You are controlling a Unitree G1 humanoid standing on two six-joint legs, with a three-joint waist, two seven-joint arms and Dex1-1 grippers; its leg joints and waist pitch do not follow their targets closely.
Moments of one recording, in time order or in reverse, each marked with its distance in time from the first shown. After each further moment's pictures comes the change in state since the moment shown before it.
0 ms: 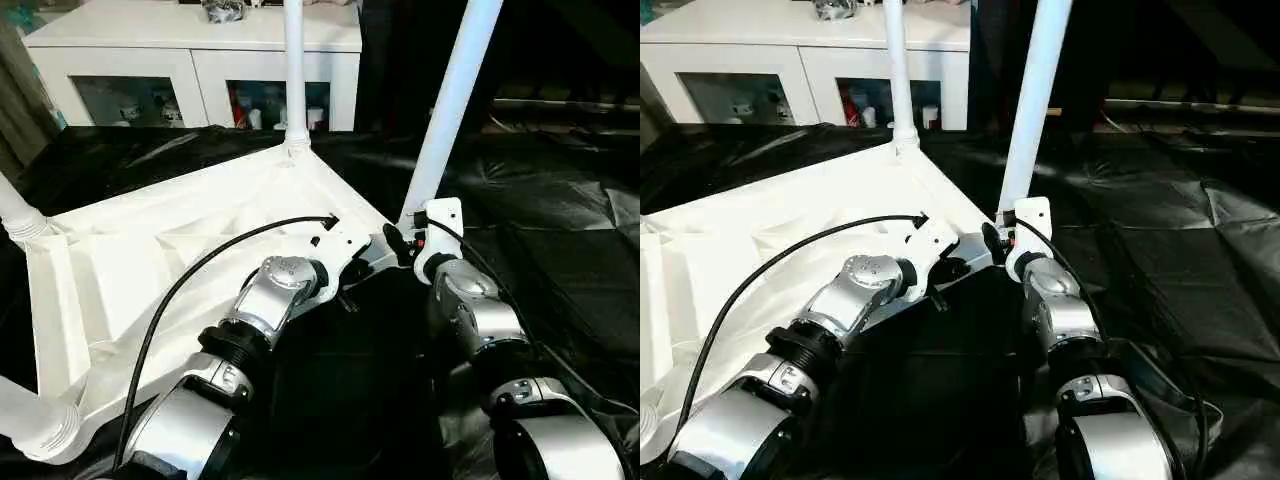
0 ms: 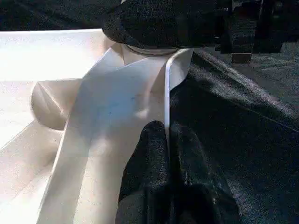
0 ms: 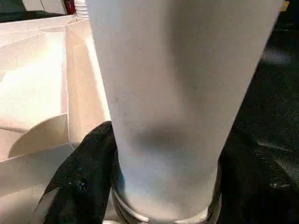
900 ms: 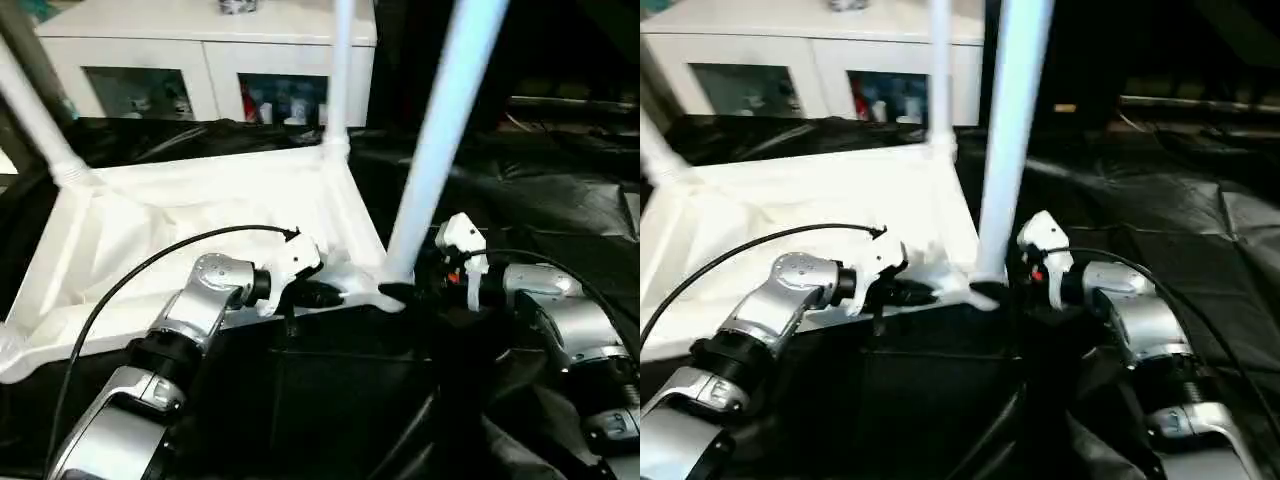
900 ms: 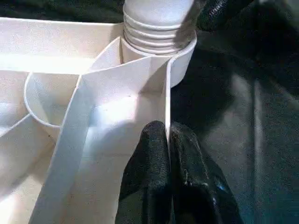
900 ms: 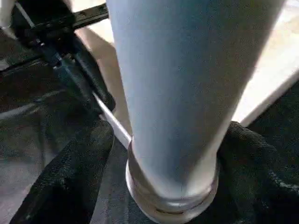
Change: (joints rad) left arm 0.116 0.261 -0.037 -0.176 -0.101 -0.085 -0.538; right arm 0.158 -0.377 0.206 -0.417 0.101 0.201 0.876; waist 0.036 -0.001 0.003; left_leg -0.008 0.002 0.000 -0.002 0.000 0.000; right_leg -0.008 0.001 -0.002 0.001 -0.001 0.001
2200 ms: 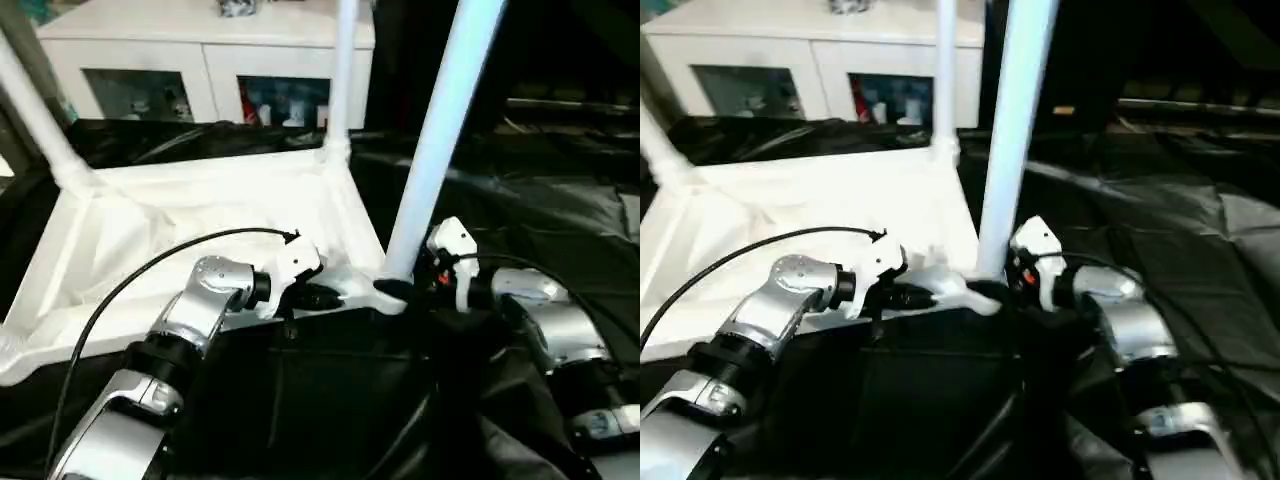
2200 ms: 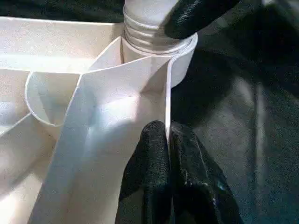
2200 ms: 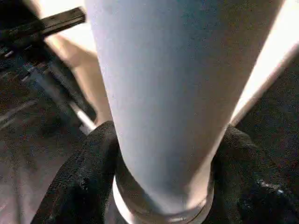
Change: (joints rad) left arm -0.002 -0.024 0.002 0.013 0.014 0.016 0.094; right arm -0.017 0.097 -0.048 0.115 -0.036 -0.048 -0.150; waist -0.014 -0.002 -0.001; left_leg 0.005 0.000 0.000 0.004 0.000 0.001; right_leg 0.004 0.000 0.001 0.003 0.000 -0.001
